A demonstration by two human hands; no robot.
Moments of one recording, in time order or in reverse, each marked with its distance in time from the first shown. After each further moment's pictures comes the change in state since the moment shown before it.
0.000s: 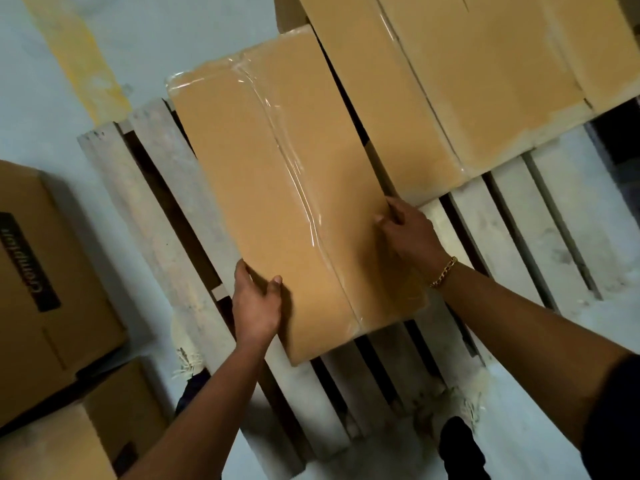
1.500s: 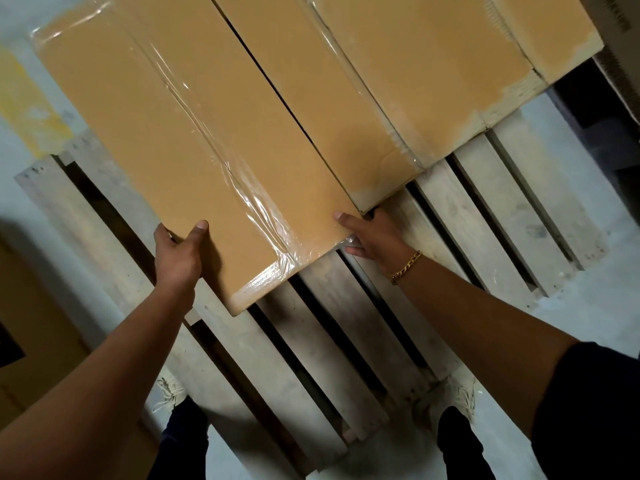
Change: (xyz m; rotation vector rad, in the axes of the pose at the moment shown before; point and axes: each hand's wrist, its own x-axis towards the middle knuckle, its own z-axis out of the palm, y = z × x) left_hand 0.096 0.068 -0.006 -0.201 0.063 -0.015; right_hand 0.040 0.038 0.000 0.709 0.018 0.393
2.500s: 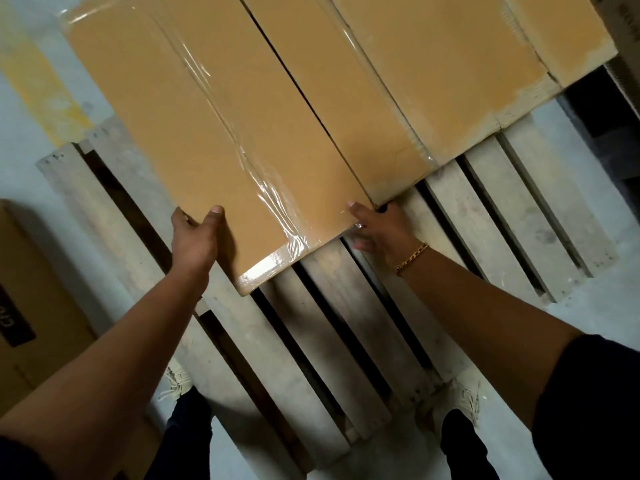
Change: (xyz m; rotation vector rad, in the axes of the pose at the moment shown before) left_hand 0.003 0.000 -0.001 0.045 -0.037 0.022; right_hand -0.013 -0.003 0.012 -0.029 0.080 -0.039
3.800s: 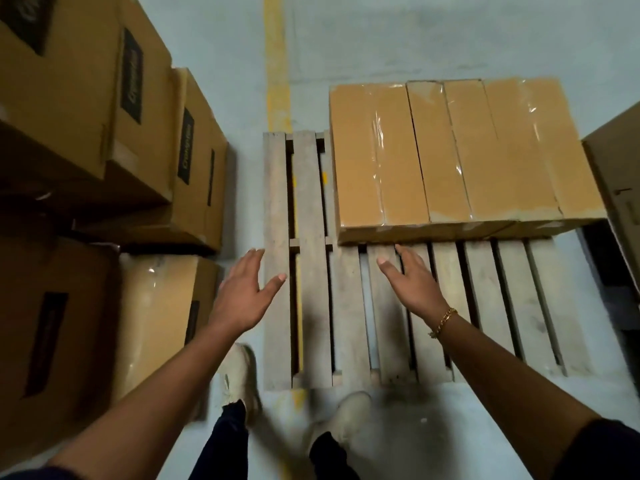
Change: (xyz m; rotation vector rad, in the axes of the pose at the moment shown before) left_hand -0.408 -0.119 -0.209 0.502 0.117 0.285; right_hand -0.353 0.065 -0.064 -1.065 -0.287 -0.699
